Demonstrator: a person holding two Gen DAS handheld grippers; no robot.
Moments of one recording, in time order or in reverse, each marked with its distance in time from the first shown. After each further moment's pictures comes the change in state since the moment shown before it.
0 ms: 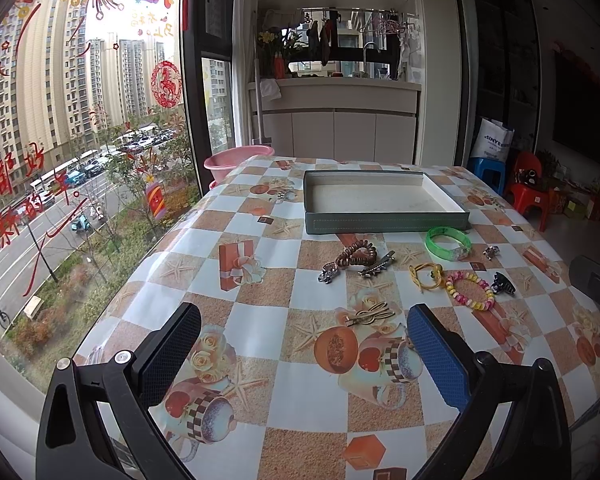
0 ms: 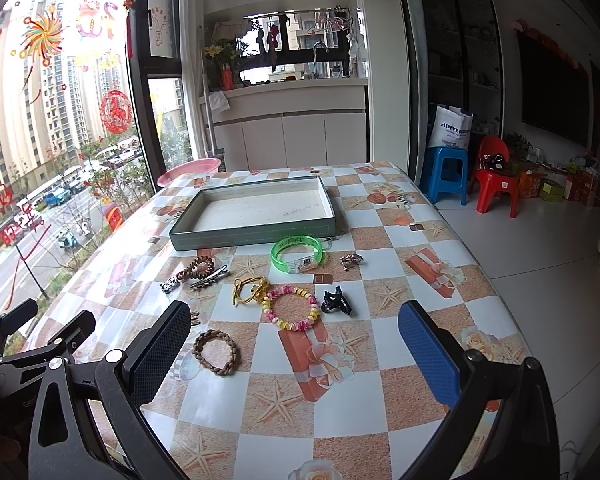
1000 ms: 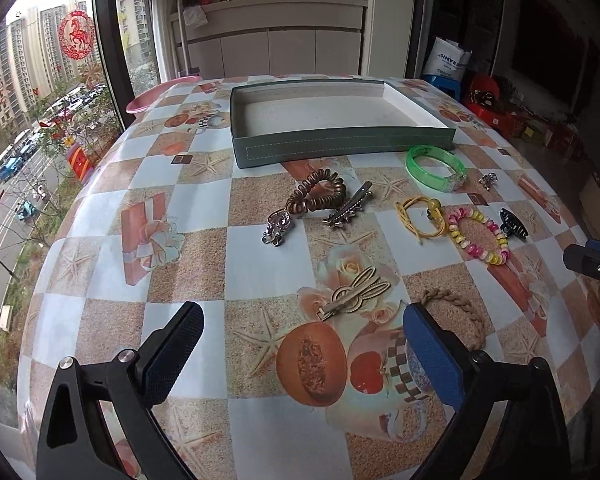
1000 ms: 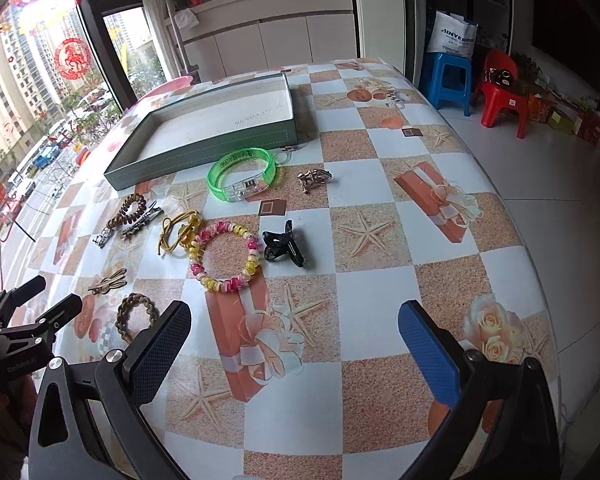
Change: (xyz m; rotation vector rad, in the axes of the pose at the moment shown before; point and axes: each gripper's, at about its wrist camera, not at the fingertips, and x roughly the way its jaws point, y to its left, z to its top) left arm 0.116 -0.015 0.005 0.145 0.329 -0.213; right arm 0.104 -0.057 -0.003 0.071 0.394 0.006
